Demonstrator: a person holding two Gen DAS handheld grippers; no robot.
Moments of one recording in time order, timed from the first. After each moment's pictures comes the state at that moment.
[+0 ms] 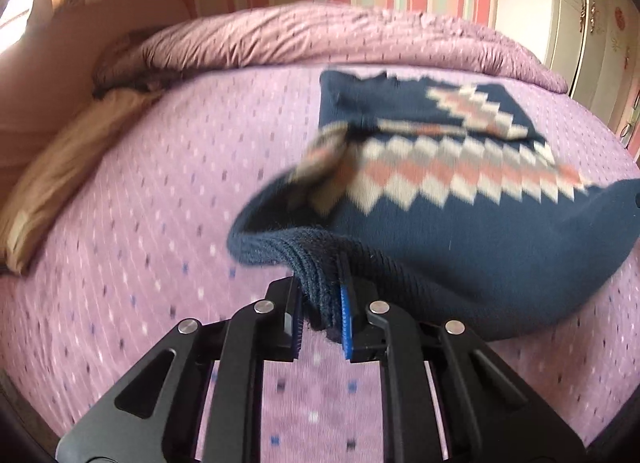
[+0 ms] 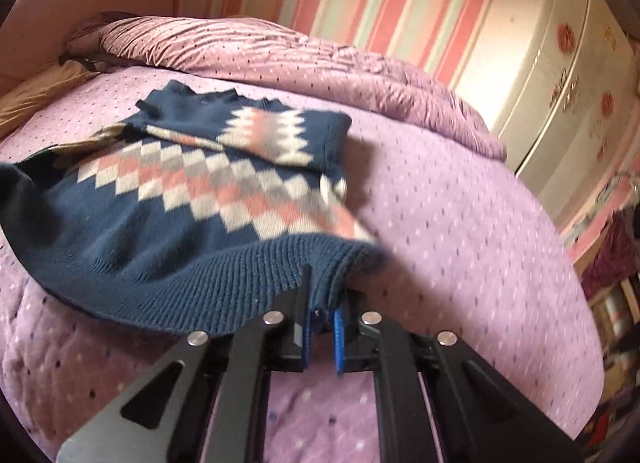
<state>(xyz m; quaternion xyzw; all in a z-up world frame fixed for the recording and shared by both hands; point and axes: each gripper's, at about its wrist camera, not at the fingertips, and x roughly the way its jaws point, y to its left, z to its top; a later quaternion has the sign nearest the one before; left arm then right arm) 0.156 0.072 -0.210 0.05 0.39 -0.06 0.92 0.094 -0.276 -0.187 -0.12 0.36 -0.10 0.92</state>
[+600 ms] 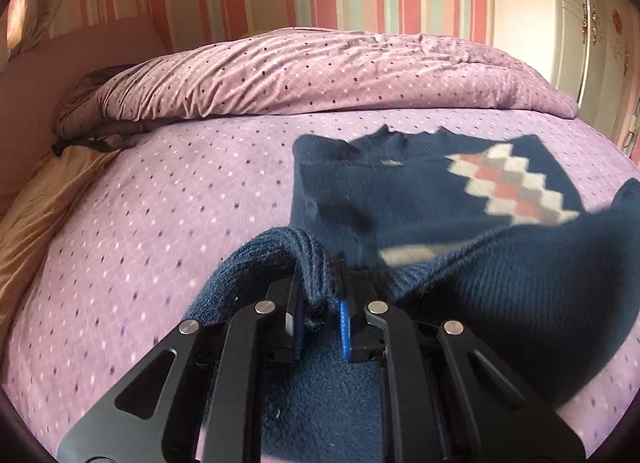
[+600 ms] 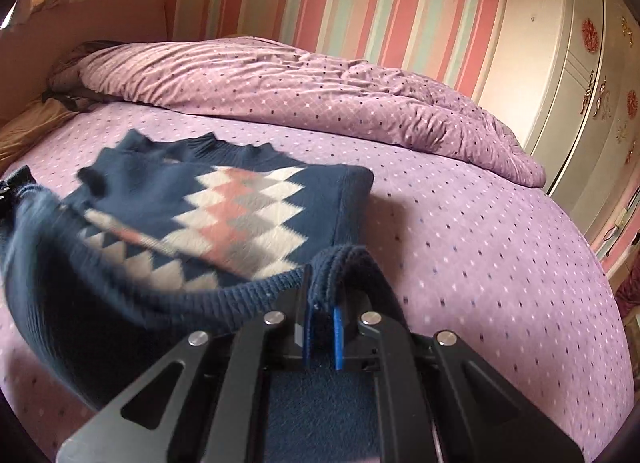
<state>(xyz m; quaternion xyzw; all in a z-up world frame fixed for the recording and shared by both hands) 0.356 0.018 -0.221 0.06 0.35 -0.07 0.93 0.293 -0.313 -0.203 -0.08 0.33 -0.07 0.94</state>
